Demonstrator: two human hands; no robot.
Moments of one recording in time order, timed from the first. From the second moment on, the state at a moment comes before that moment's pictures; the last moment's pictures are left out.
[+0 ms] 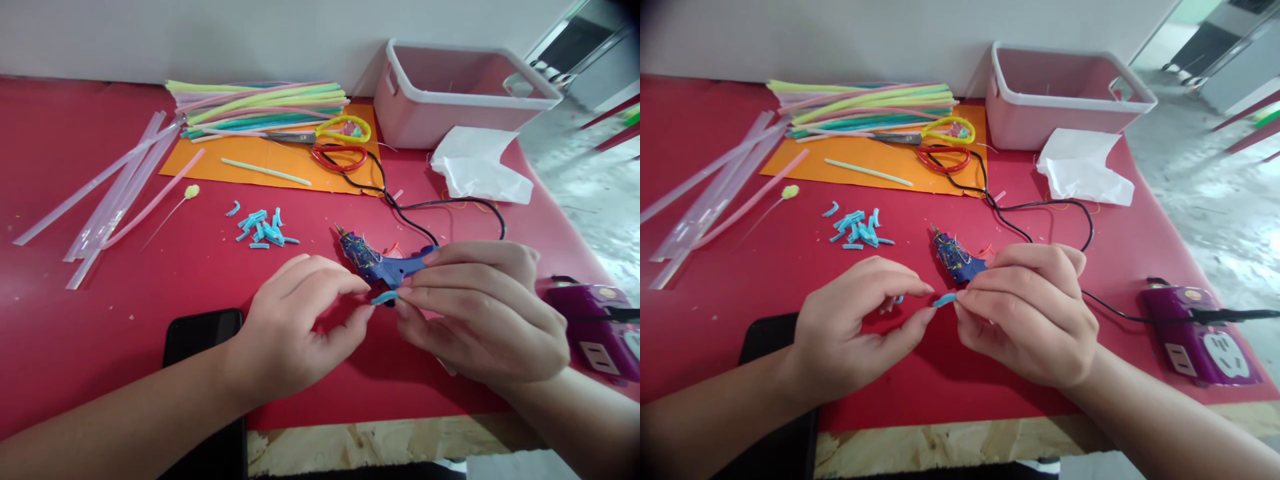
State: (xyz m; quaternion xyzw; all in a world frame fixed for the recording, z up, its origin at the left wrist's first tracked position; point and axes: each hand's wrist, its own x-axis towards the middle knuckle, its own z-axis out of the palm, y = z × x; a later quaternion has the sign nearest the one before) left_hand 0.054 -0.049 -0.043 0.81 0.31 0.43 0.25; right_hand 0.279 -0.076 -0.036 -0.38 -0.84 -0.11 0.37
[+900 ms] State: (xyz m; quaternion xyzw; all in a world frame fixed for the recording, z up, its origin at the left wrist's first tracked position) left_hand 0.050 -0.033 -0.043 0.53 0.50 0.39 0.56; right_hand 0.330 -0.040 -0.045 -0.46 -0.86 0.05 0.19
